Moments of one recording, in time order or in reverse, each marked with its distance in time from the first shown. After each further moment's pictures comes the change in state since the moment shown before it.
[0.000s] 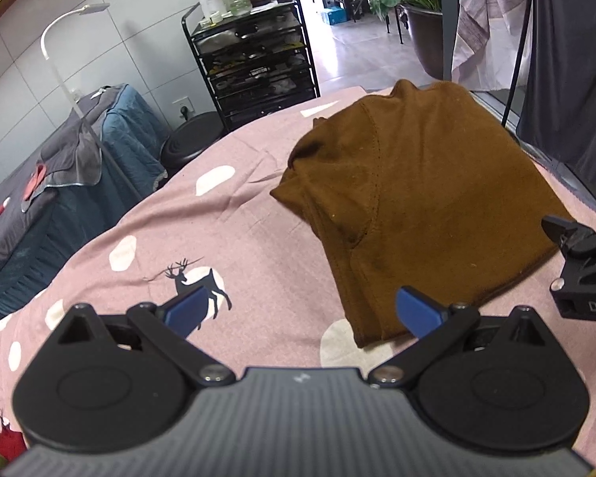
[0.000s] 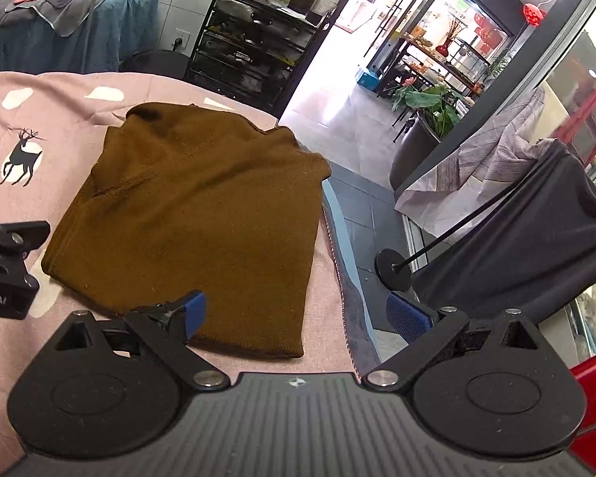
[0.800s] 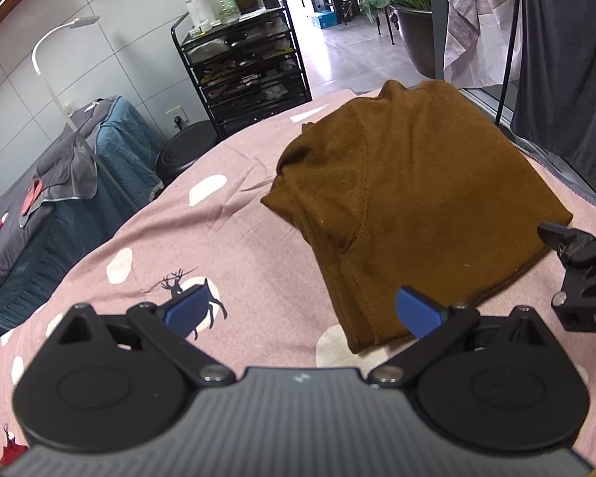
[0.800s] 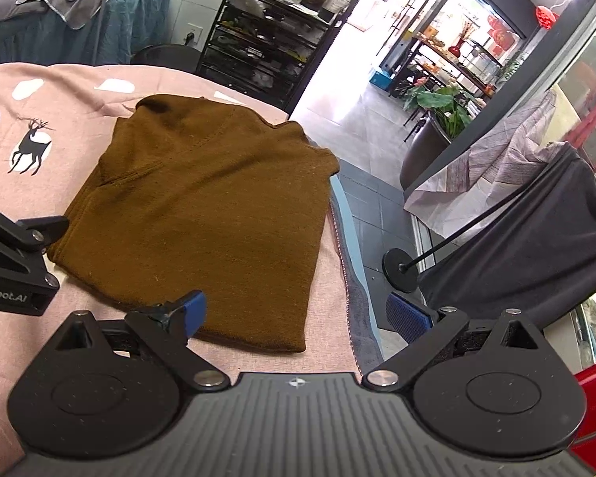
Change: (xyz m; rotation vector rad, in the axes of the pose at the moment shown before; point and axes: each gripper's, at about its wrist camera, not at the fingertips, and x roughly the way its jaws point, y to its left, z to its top) left arm 0.000 -0.006 -0.001 0.044 -0.022 -0.002; right arm -0.005 0.002 0.000 -0.032 0.008 0.042
